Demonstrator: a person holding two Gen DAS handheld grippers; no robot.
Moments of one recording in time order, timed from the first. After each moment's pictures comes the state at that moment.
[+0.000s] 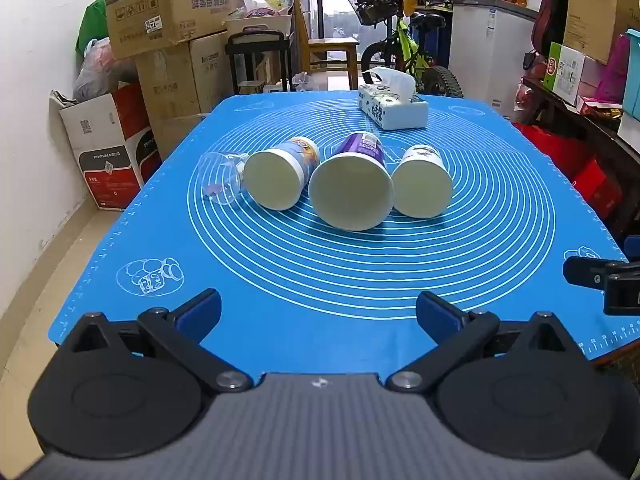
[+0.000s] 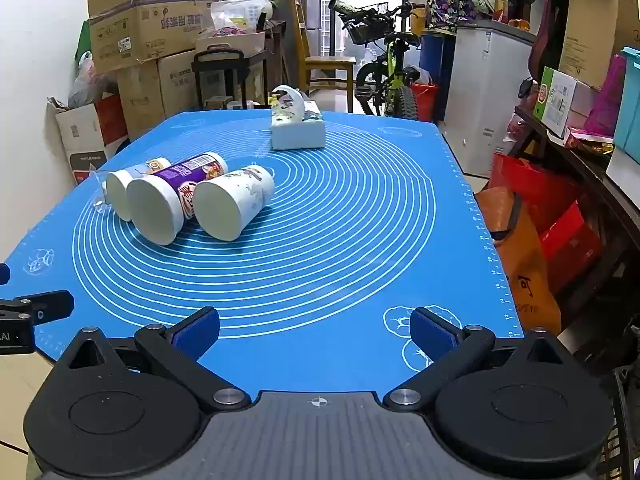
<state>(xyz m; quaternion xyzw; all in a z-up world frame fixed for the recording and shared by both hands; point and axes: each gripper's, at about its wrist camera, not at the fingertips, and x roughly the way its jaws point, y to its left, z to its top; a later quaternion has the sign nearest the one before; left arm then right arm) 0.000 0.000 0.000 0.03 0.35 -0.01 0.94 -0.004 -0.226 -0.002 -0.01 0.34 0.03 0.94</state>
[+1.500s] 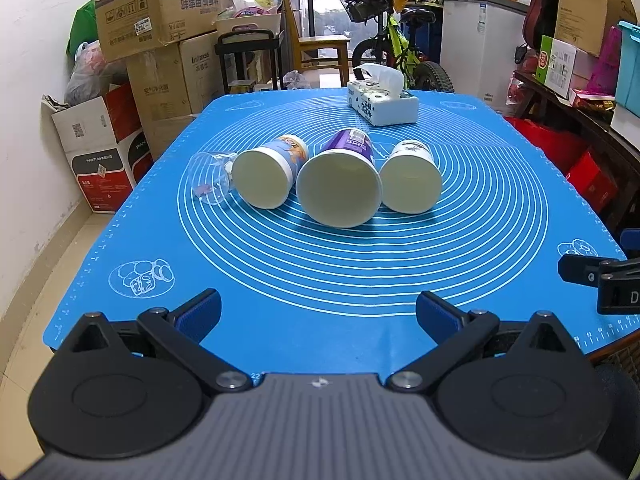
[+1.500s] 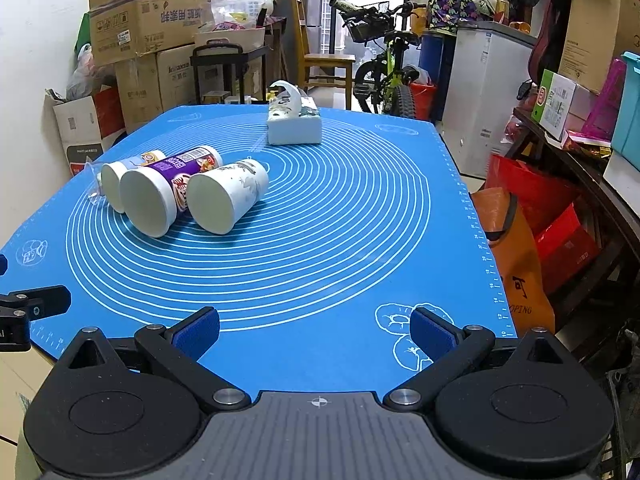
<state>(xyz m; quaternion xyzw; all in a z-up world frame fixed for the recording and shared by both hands) 0.001 -0.006 -0.003 0.04 0.35 -0.02 0.94 0.000 -0.225 -0.008 -0.02 0.35 0.03 0.94</state>
